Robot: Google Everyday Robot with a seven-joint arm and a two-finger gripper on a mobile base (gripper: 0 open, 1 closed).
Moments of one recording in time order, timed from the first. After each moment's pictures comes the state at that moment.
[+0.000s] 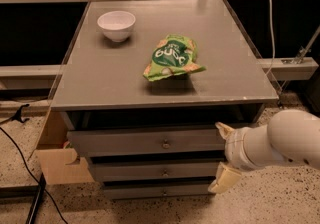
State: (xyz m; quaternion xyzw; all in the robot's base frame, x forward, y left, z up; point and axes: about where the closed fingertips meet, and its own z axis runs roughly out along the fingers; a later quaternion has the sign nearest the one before) arm 0.428 -0.153 0.683 -0.61 0.75 0.05 0.27
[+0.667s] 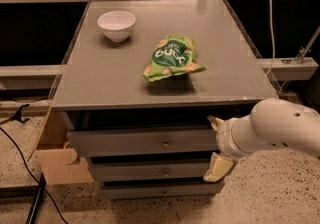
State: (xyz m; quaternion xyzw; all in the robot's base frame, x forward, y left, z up) arm 0.464 -0.145 0.665 -0.63 0.73 0.04 0.26
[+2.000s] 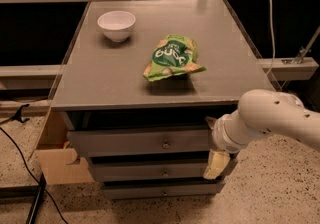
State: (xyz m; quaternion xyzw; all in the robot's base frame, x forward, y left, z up) arm 0.477 -0.149 0.639 -0.64 0.74 0.06 0.19
